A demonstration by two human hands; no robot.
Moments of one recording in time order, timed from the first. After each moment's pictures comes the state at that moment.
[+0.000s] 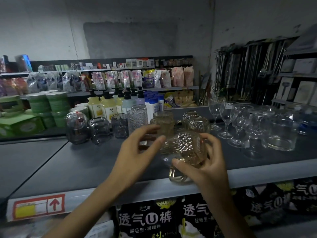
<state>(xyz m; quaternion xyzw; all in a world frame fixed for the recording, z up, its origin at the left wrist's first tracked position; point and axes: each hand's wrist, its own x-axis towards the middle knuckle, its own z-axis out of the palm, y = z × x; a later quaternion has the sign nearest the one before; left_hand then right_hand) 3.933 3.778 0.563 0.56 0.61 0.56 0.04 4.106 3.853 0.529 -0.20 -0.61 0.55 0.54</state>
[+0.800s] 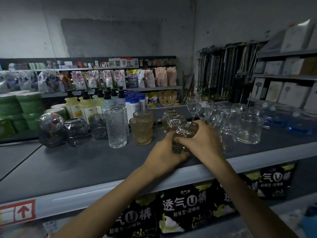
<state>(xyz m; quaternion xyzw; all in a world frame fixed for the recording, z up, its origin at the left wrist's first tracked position) 3.994 3.892 0.521 0.63 0.65 0.40 0.11 4.129 3.960 0.551 -0.50 -0.75 0.18 0.40</state>
